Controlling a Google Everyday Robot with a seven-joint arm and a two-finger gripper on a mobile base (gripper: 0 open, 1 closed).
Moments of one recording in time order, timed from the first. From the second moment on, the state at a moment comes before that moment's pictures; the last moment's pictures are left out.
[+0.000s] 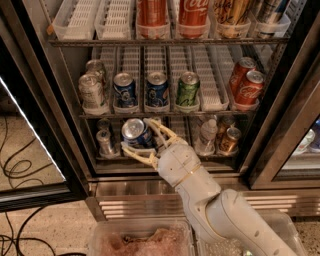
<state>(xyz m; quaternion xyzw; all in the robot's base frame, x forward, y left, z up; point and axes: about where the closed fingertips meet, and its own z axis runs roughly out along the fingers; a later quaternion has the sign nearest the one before) 0.511 0.013 0.860 -0.29 0.49 0.11 0.81</state>
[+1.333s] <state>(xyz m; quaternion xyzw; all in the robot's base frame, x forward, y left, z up) 0.381 0.068 0.838 -0.26 0.50 0.28 0.78</state>
